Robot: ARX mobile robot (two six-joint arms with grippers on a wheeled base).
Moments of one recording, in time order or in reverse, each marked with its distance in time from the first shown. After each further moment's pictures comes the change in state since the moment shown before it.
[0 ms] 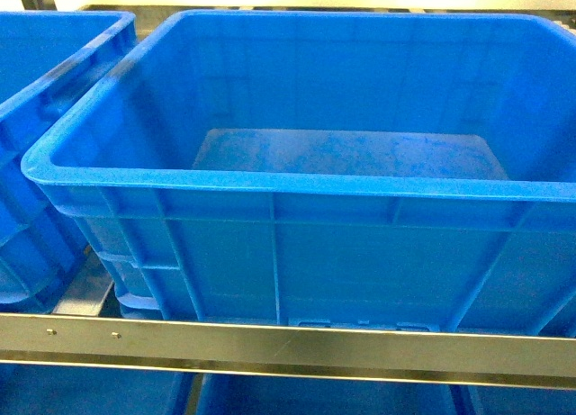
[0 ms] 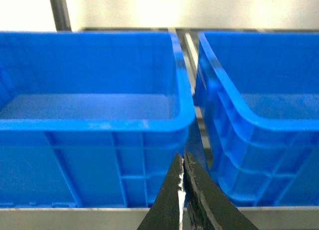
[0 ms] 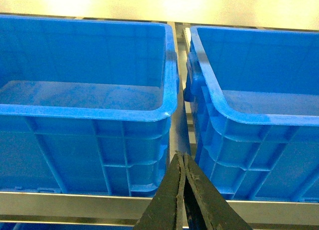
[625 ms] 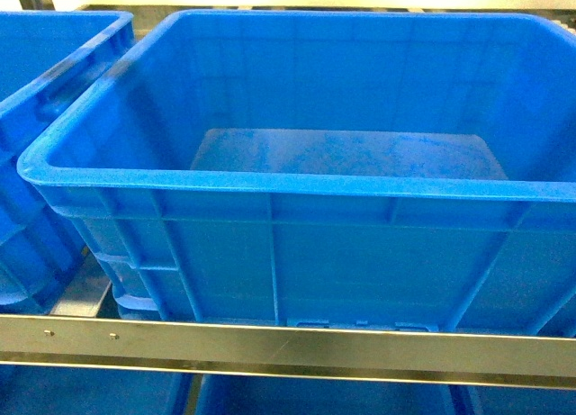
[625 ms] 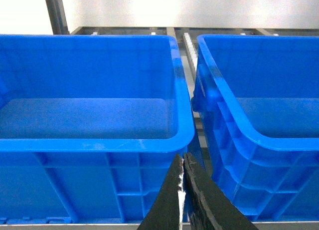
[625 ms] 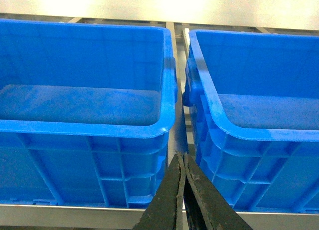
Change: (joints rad) left arm -0.002 0.253 0.046 0.209 -0.003 -0.001; right arm 0.000 0.207 0.038 0.162 0.000 0.000
